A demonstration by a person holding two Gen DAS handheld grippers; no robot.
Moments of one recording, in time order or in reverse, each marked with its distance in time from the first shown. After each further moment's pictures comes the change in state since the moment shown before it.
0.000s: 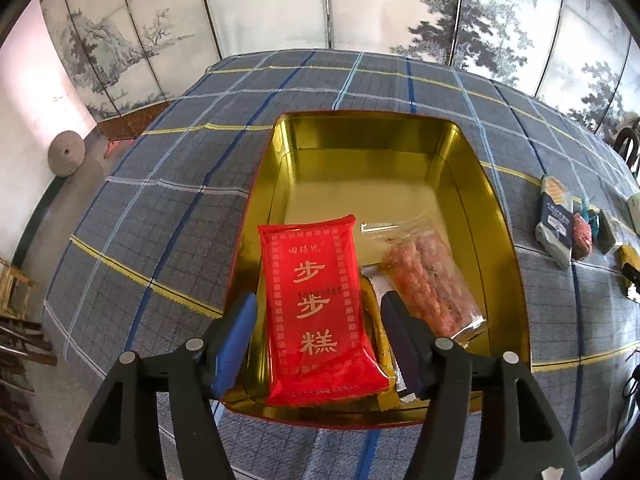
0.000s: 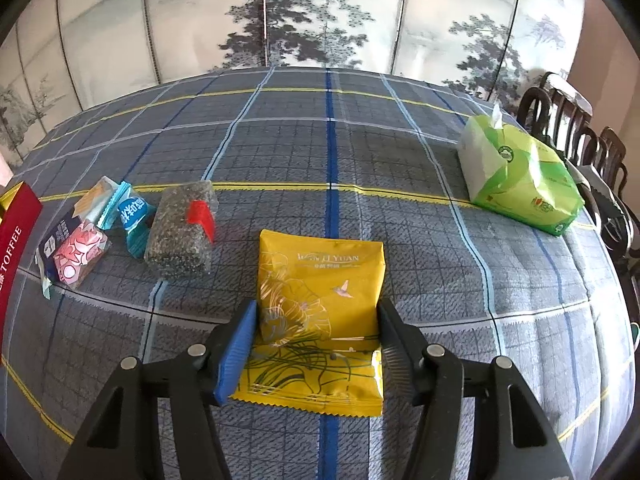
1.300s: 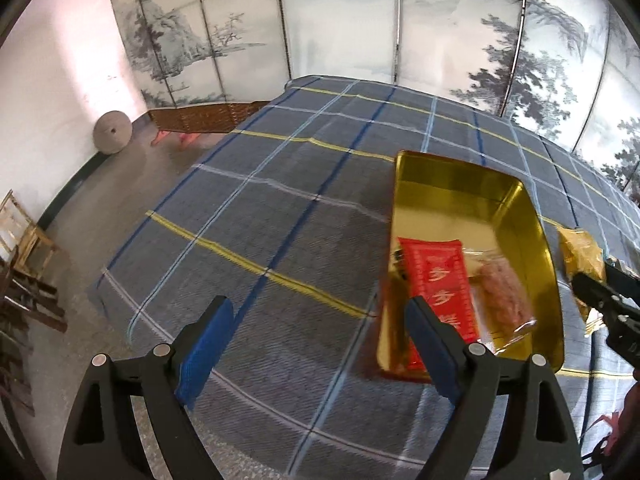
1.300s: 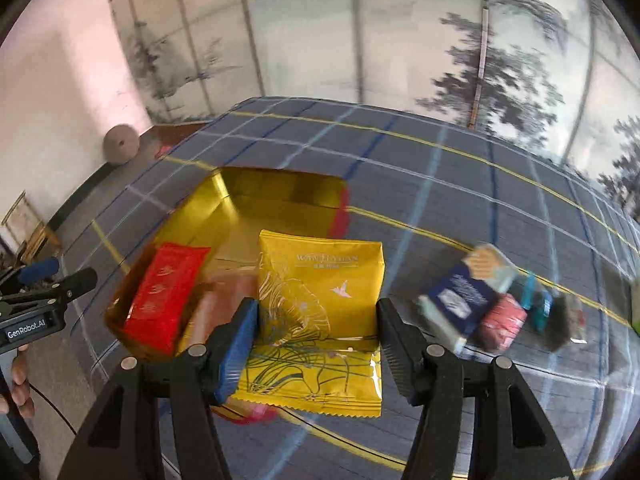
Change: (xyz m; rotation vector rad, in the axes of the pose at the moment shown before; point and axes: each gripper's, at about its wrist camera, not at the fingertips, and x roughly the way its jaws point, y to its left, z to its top) left arm -0.049 0.083 -0.018 -0.166 -0.086 0.111; right arm -0.106 0.286 0.002 -0.334 -0.065 0.425
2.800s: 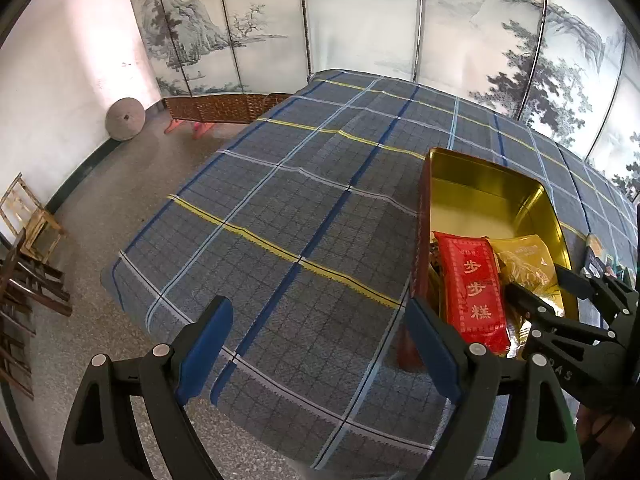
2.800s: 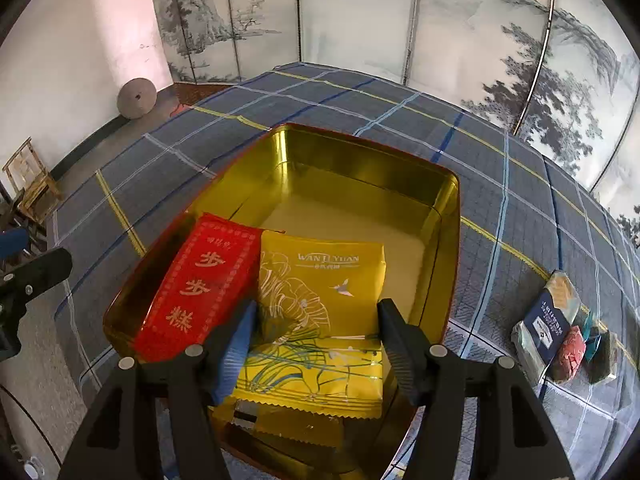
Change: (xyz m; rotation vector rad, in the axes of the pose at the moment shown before) left arm 0.001 0.026 -0.008 -0.044 0.014 0.028; right arm 0.051 0.080 0.002 -0.146 0.077 -0.008
